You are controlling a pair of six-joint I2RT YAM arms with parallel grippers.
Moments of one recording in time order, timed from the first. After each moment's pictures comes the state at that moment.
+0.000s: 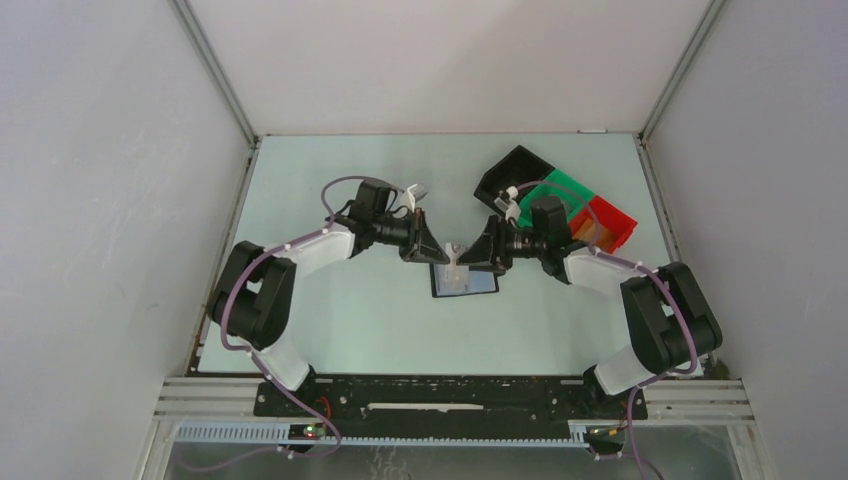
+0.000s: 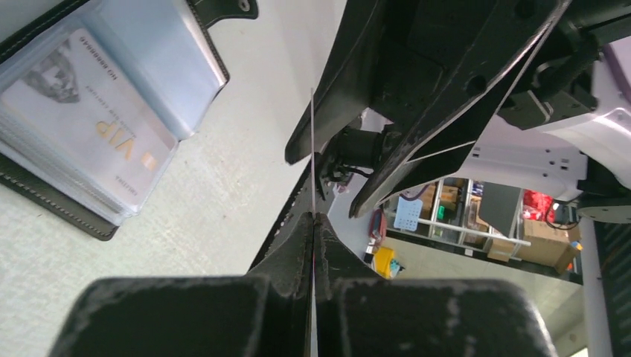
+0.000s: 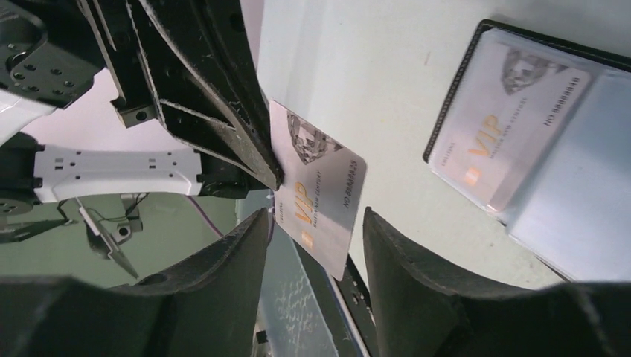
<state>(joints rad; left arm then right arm) -0.45 1.67 1.00 -0.07 0.96 -0.72 0.36 1.53 0.73 0.26 -0.92 0.81</state>
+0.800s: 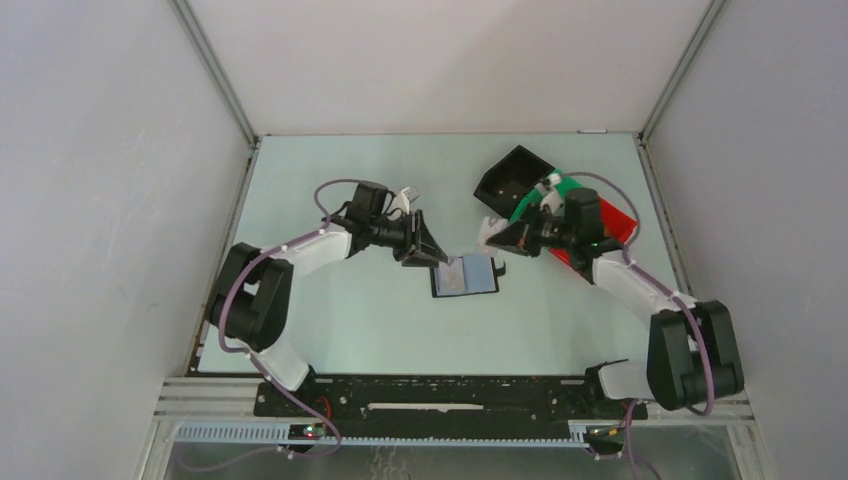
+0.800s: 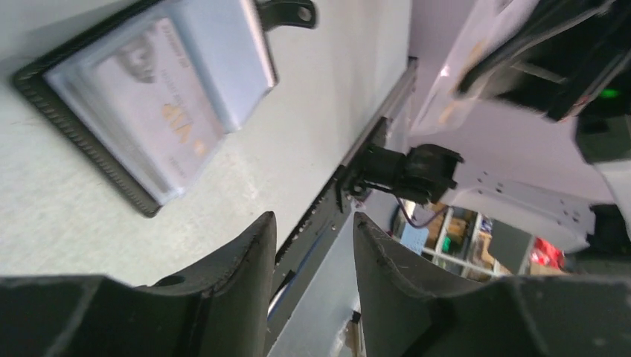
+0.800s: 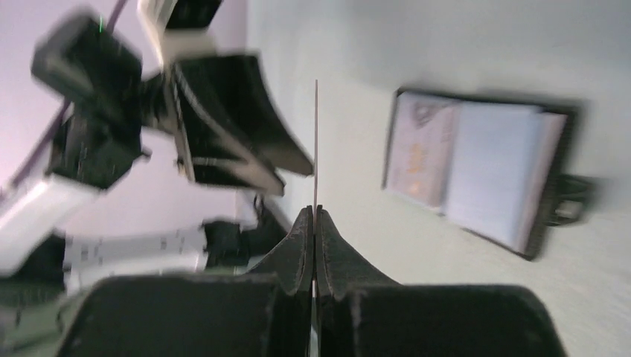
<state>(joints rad) -0.44 1.67 0.99 -0.10 0.90 -0.74 0.24 1.37 0.73 0.13 -0.83 0.84</state>
